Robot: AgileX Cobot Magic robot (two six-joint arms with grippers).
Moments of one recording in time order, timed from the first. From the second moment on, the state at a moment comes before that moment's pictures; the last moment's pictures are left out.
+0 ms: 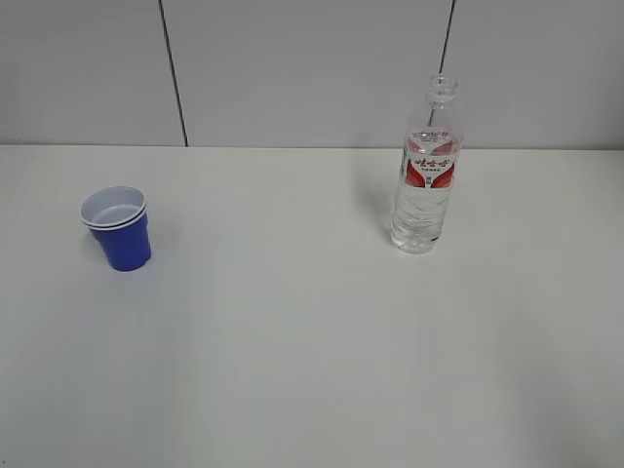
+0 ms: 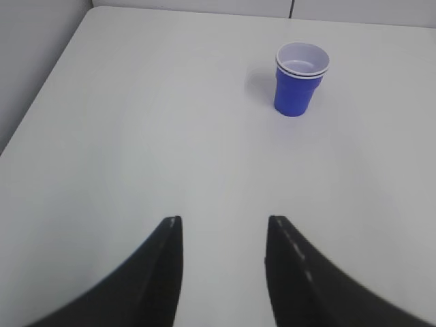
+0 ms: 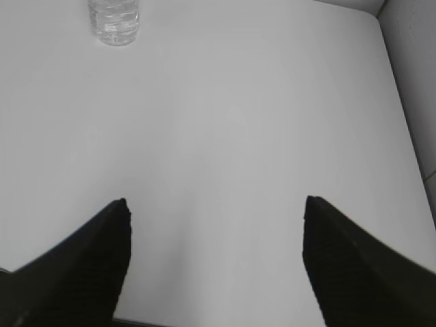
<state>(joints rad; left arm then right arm) -0.04 0.02 -0.53 0.03 1.10 -0.13 0.09 -0.02 -0.50 -0.14 1.14 -0.16</state>
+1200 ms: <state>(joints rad) -0.04 0.02 -0.53 0.03 1.10 -0.13 0.09 -0.02 -0.50 -0.14 1.14 -0.16</state>
